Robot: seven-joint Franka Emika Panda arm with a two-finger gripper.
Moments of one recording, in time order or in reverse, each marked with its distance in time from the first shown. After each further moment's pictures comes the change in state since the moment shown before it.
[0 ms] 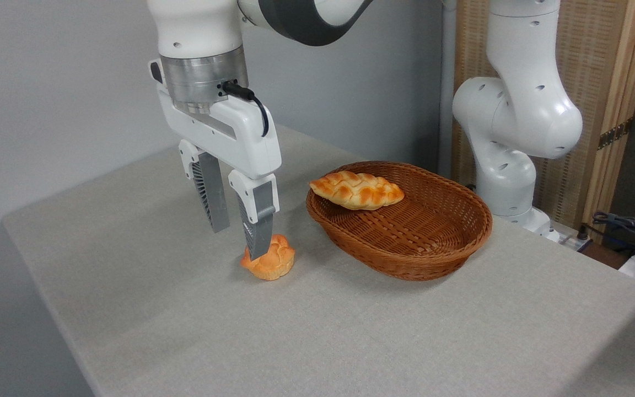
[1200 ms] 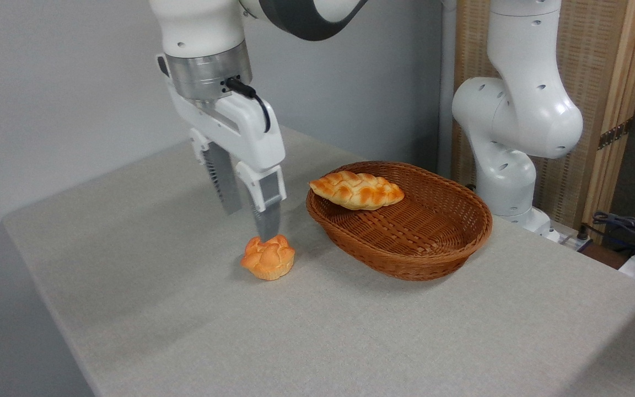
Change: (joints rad) arm 0.003 -0.019 -0.021 0.001 -0.048 -0.124 0.040
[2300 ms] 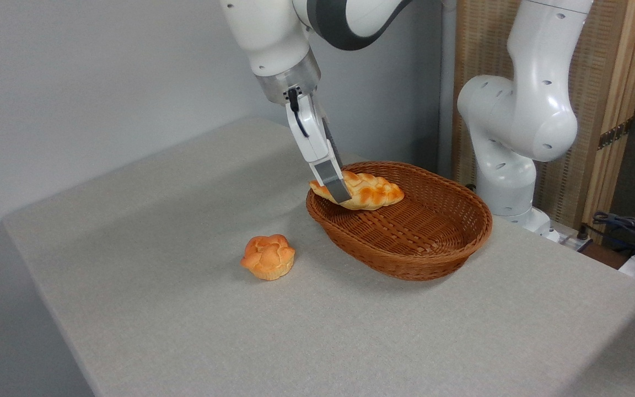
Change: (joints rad) arm -0.207 -0.338 -0.003 -0.502 -0.002 -0.103 0.389
